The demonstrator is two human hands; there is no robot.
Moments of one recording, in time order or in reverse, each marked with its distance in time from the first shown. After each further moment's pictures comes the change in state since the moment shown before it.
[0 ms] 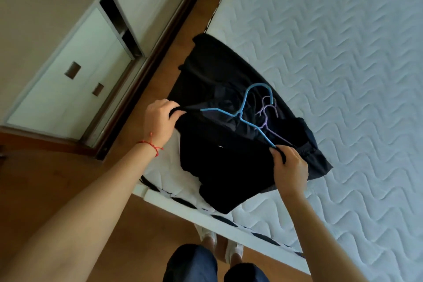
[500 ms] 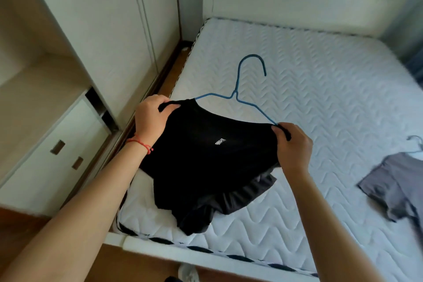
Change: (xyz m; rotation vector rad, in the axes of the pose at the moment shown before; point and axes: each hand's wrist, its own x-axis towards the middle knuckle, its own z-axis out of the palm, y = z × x) left_hand 0.002 0.202 -0.120 -0.230 0.269 0.273; right_hand -0.019 -0.038 -0.217 0.266 0.384 -0.057
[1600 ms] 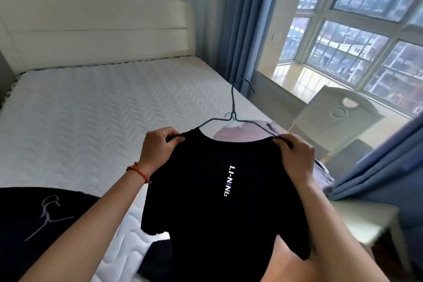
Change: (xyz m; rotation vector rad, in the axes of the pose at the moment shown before) left_hand -0.169 0.456 0.246 -0.427 -0.553 0.303; right_hand -0.046 0.253 -0.490 -0.258 0.538 0.216
